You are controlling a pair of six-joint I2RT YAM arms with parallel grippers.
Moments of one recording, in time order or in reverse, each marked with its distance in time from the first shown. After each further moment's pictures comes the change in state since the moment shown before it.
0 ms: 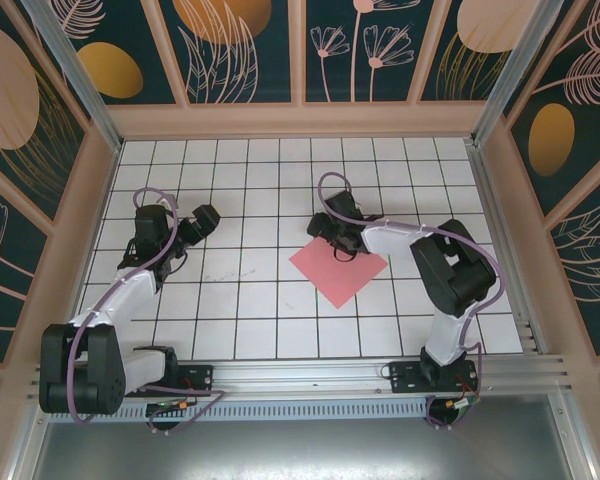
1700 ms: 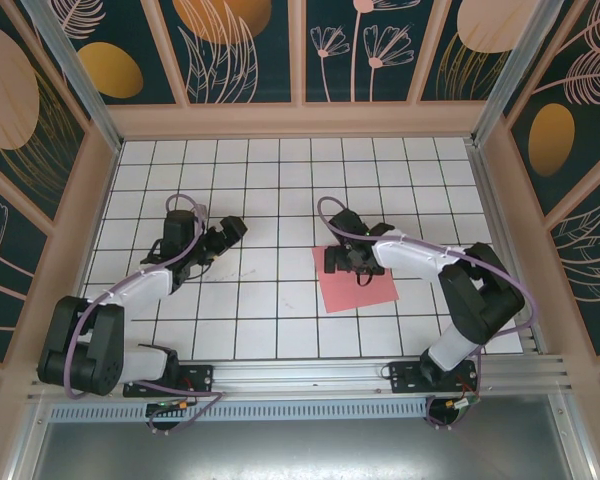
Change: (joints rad) left arm -0.184 0.119 -0.029 0.082 0.064 -0.148; right arm 0.071 -0.199 -0.101 -0.414 0.087 -0.274
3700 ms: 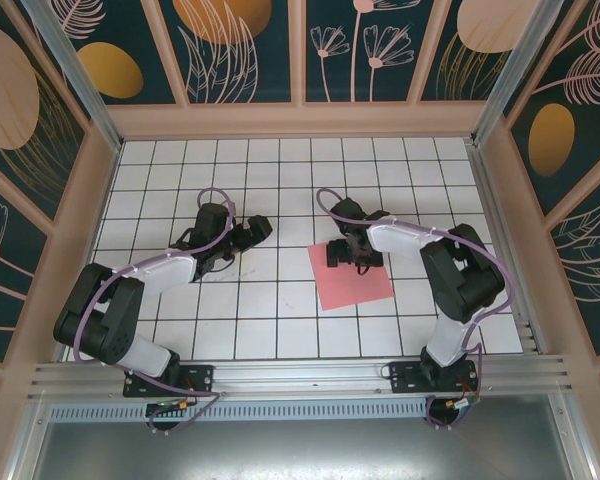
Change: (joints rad) left arm -0.177 0.177 0.129 -0.004 -0.124 -0.010; right arm -0.085 0.154 0.111 -0.012 -0.067 -0.111
